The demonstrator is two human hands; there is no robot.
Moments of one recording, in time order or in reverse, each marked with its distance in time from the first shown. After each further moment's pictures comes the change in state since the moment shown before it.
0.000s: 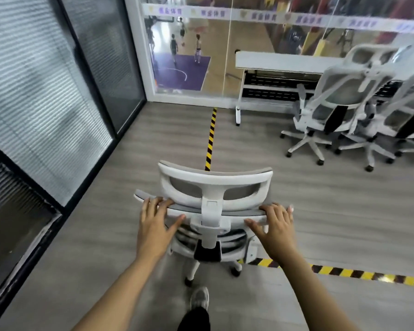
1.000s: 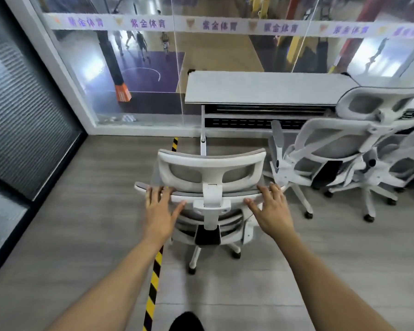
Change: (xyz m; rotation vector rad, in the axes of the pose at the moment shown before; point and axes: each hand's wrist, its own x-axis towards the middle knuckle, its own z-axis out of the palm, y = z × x) left_hand 0.758 0.220 0.403 -0.023 -0.071 0.007; right_hand 0.781 0.343 -0.001 0.044 -0.134 0.289
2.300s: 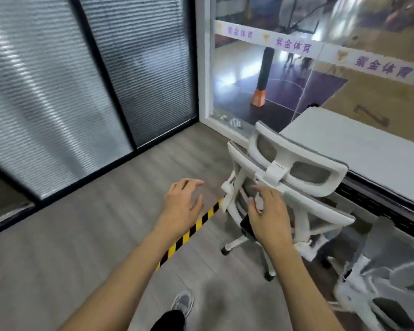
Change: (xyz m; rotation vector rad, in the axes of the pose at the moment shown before) left_hand 0.106 0.168 0.007 0.130 0.291 -0.366; right_hand 0.237 -0.074 -0.046 0.373 -0.166 -0.758
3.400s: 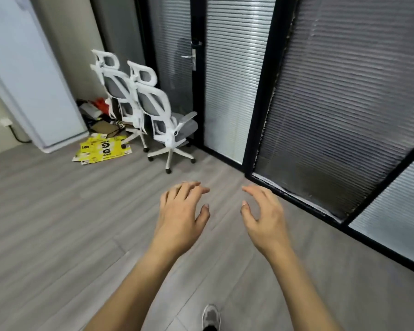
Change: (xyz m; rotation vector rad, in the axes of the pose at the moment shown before) left_hand -0.789 -0.405 -0.586 0.669 0.824 -1.150; right_hand -0.600 -0.814 0.463 0.668 -0.997 -1.139
